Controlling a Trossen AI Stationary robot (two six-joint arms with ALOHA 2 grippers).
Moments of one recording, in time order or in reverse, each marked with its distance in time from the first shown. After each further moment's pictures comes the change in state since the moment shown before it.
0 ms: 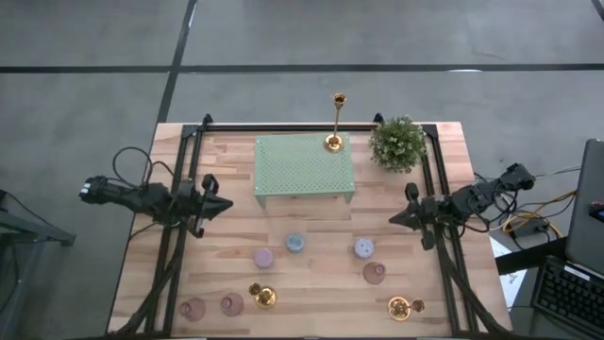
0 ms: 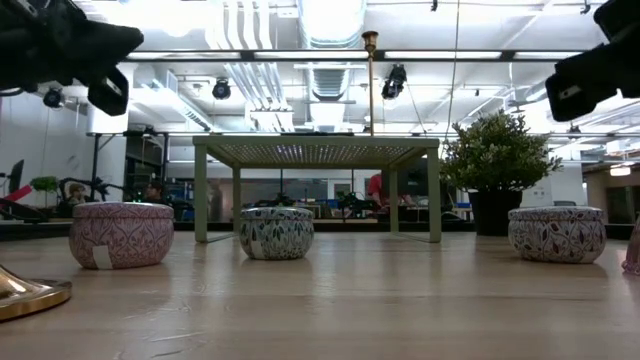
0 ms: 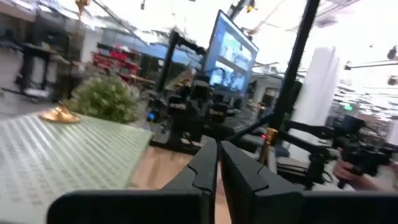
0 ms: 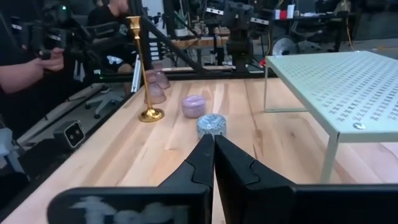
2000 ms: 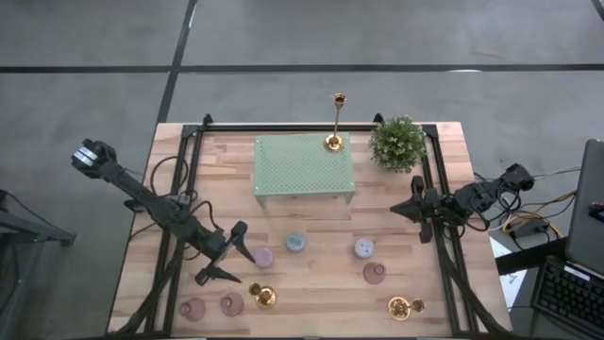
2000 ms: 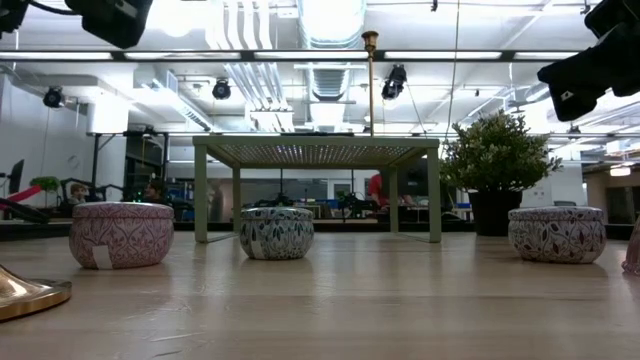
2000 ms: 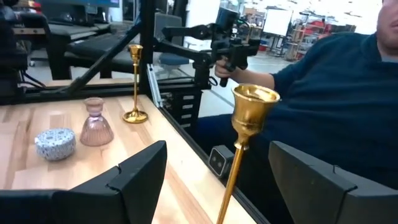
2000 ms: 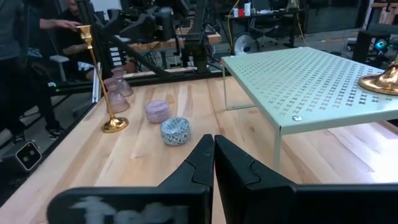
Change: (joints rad) left arm -0.333 1.038 0.359 0.353 0.210 0.076; right arm 0.000 -0.009 0.052 -0.087 0.166 0.055
